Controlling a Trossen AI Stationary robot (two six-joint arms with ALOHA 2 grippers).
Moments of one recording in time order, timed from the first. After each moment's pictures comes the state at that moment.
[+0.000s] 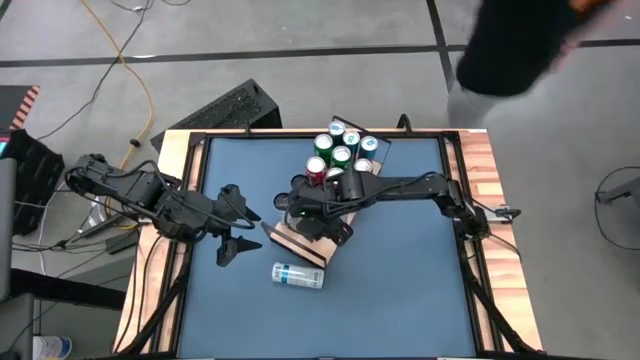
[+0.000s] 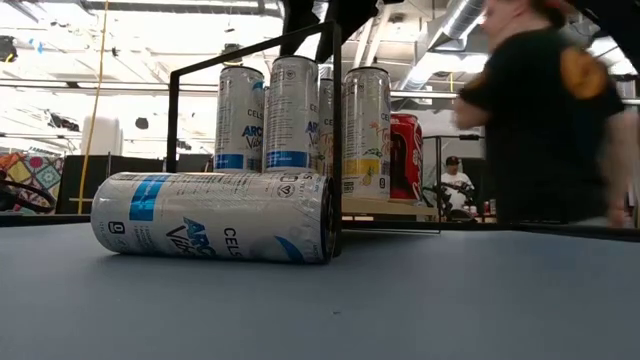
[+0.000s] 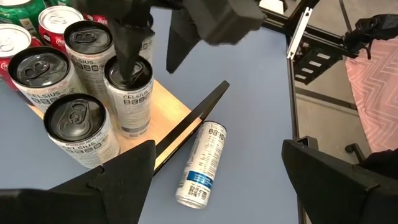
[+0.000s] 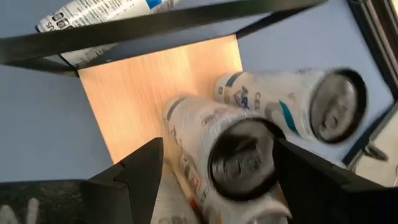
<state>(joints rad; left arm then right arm) -0.38 1.09 1.32 -0.82 -0.25 -0.54 0.10 2.16 2.36 -1.32 0.14 -0.75</state>
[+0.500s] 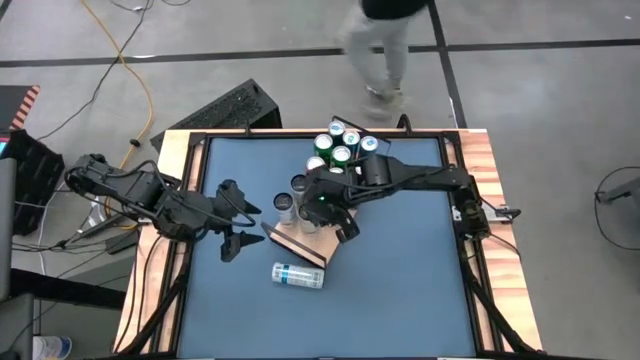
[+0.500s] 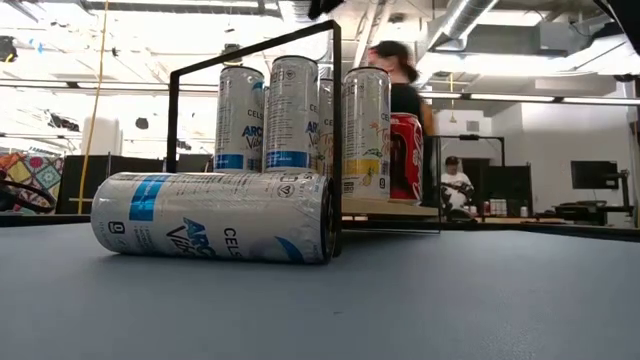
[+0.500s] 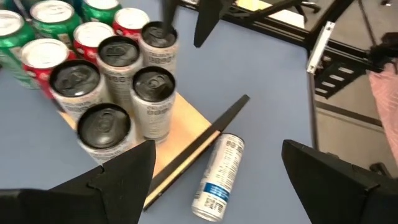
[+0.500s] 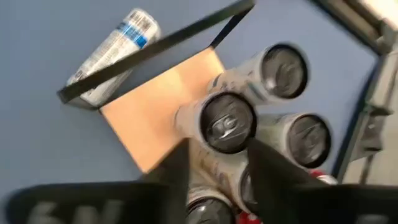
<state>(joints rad) -0.38 1.09 1.32 -0.82 -0.35 -0.54 0.09 2.03 2.35 -1.33 0.11 -0.47</state>
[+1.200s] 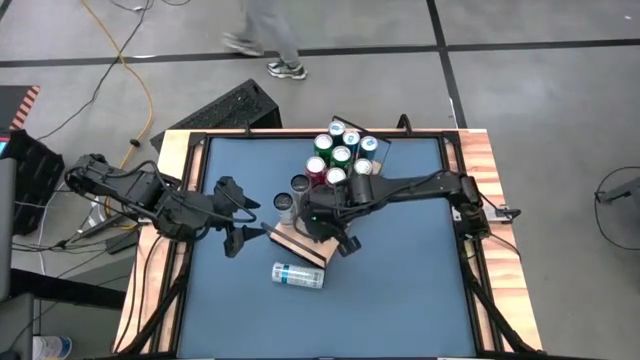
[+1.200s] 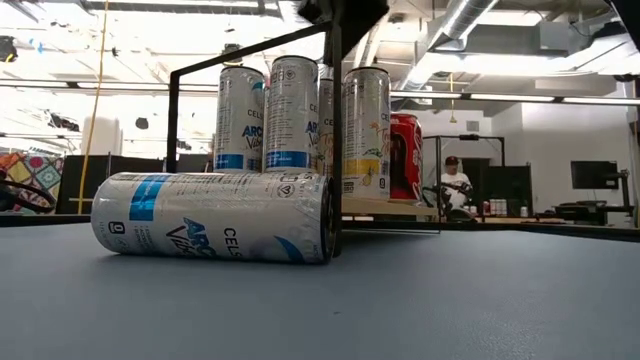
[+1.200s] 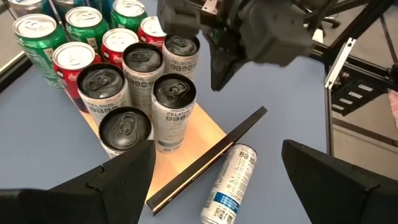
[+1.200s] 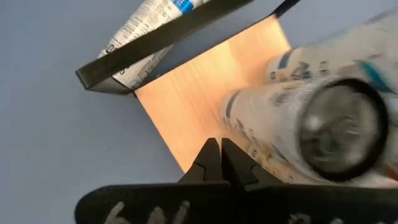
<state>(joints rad) -0.38 1.09 1.32 -0.82 -0.43 -0.58 0.11 2.04 2.11 -1.26 0.03 -0.43</state>
